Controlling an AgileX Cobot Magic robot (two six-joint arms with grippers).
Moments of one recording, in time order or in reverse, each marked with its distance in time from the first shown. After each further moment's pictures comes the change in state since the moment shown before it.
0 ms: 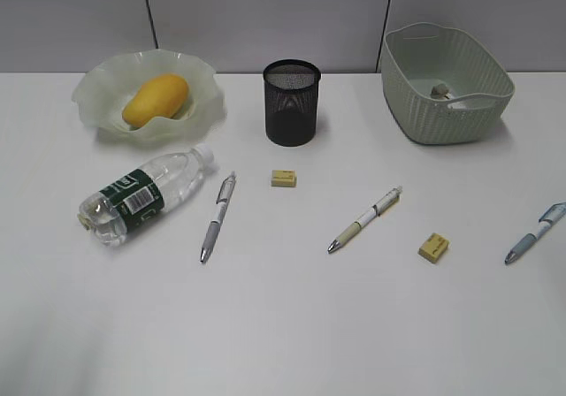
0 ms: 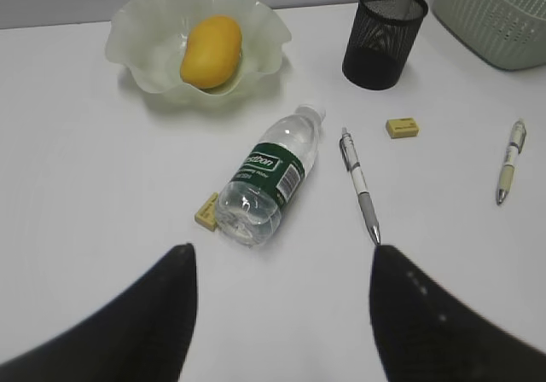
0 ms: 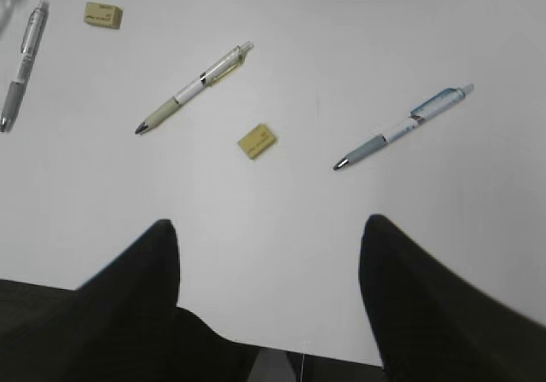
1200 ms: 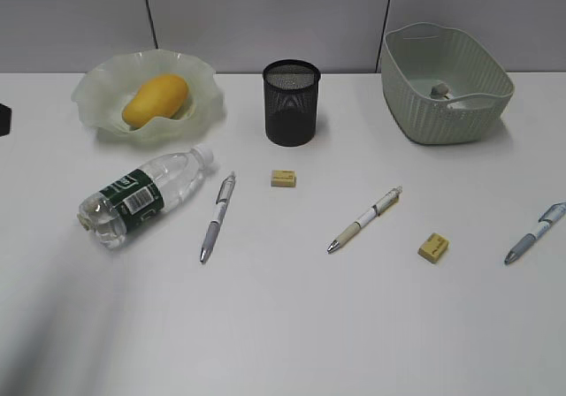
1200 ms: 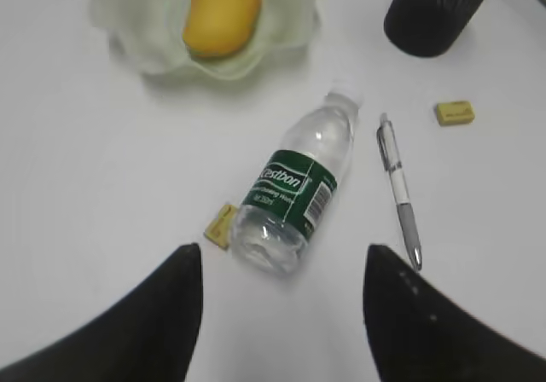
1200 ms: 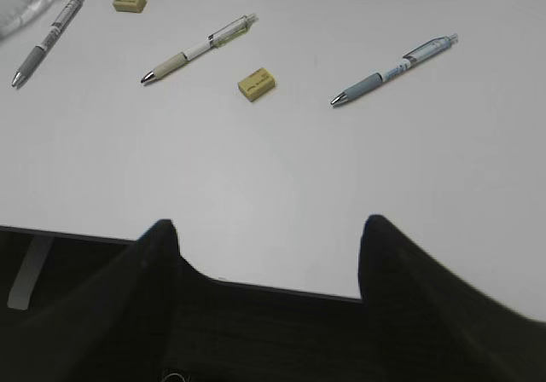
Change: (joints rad) left arm 0.000 0.565 -0.248 0.015 -0.078 0.000; right arm 0.000 -1.049 0.669 -0.001 -0.031 0.002
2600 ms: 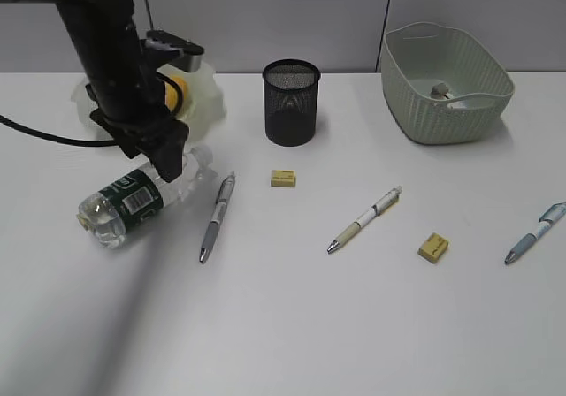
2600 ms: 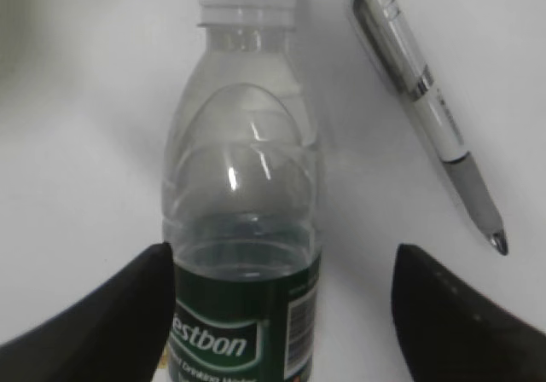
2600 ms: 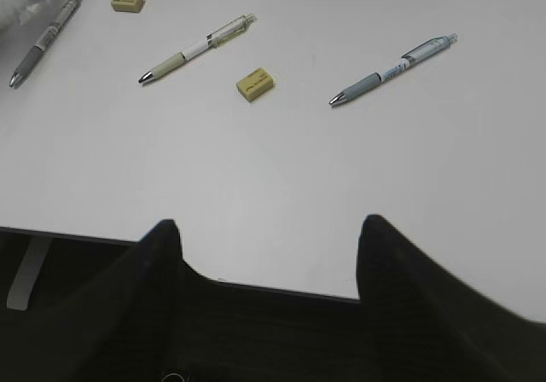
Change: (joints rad) left arm -0.204 1.072 -0.932 0.213 0.614 0.138; right arm 0.000 0.000 0.000 -0.002 0.000 0.000
